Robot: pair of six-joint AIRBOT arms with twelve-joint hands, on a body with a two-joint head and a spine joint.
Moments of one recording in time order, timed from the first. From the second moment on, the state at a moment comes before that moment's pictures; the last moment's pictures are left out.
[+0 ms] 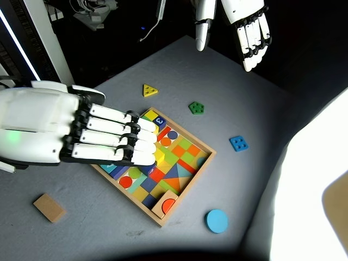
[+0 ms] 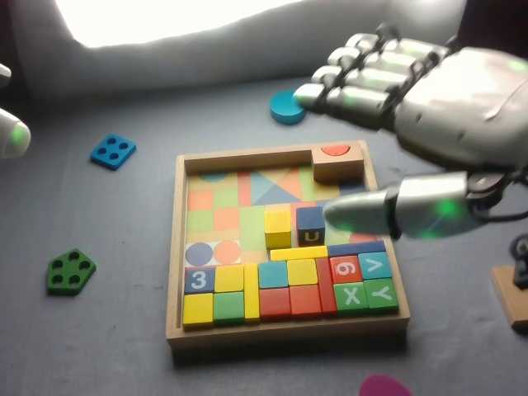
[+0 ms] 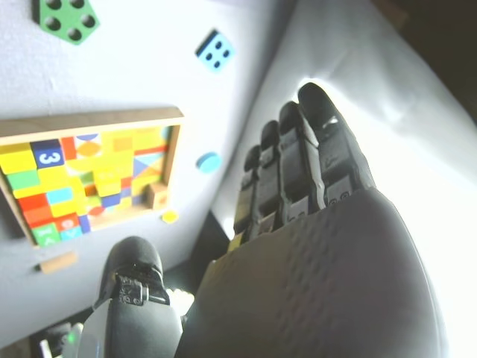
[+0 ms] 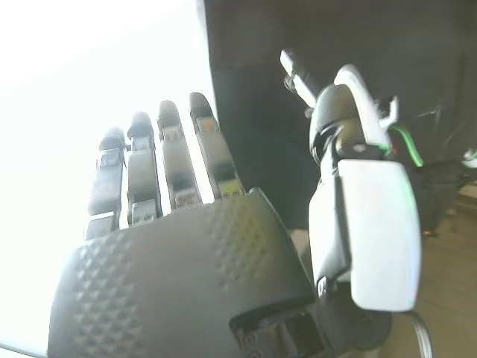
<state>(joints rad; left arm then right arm) -0.29 -0.58 0.87 0.50 0.95 0.84 -0.37 -0.90 0.83 0.21 0.38 -1.28</state>
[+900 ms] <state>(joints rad) -0.29 -0.58 0.87 0.50 0.95 0.85 -0.41 -1.16 1.07 0.30 0.30 -1.29</state>
